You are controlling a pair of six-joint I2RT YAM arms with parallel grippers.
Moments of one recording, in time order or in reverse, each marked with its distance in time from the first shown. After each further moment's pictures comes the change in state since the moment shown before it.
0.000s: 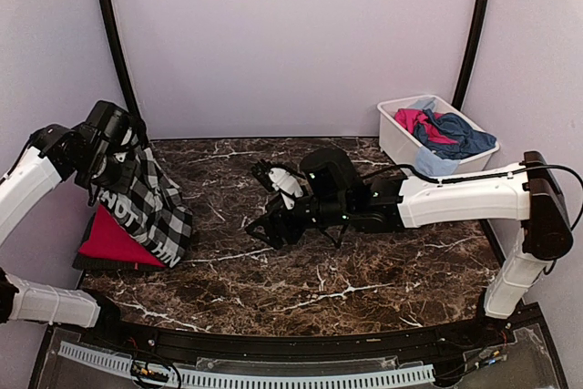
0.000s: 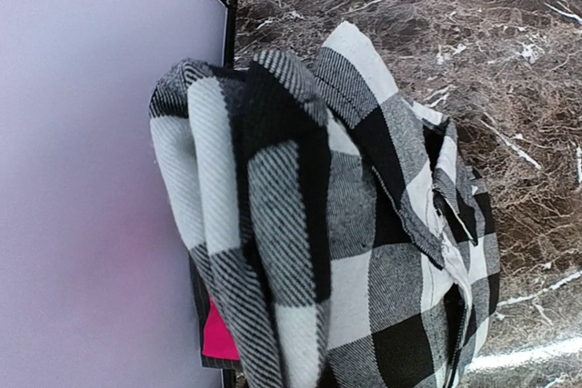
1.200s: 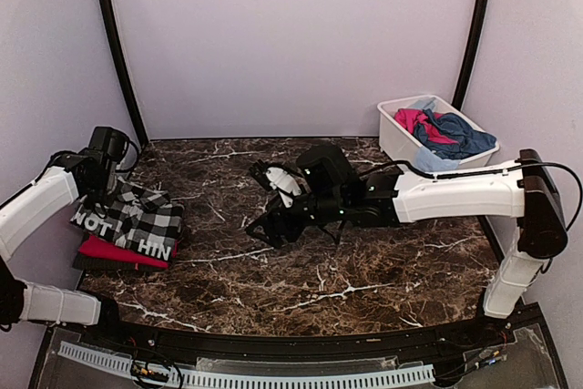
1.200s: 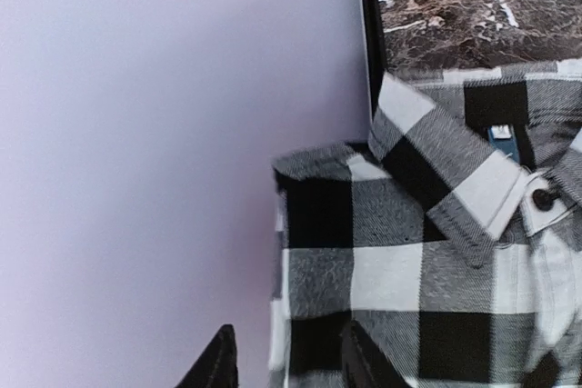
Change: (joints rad) left arm 0.265 0.022 -0.303 0.396 -0.264 0.443; right arm -0.022 0.031 0.047 -0.063 -0.028 -0.019
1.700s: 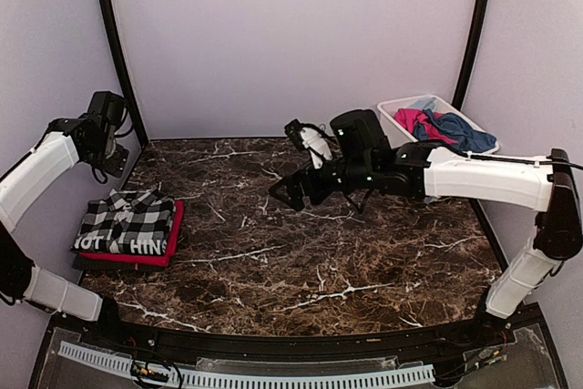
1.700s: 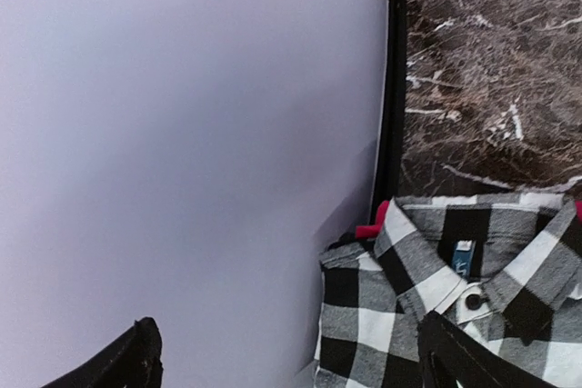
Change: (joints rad) left arm 0.014 0.123 0.251 -0.074 0.000 -0.126; right arm -0.114 -0.093 0.029 -0.100 0.033 0.029
